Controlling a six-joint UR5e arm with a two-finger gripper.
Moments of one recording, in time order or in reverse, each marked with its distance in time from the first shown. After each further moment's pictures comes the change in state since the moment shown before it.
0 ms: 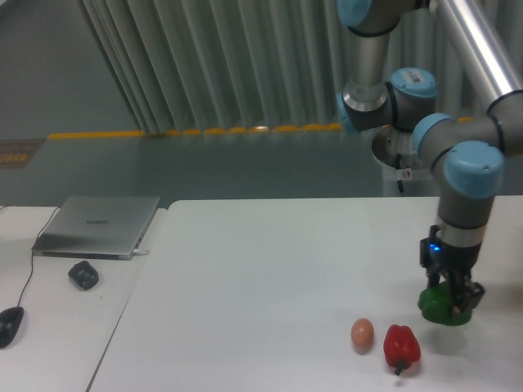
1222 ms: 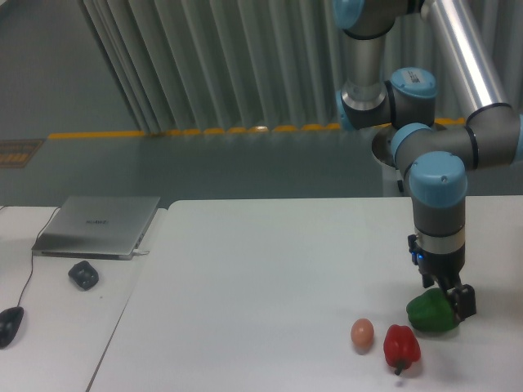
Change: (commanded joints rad) arm -0.008 0.008 0.093 -0.029 0.145 0.133
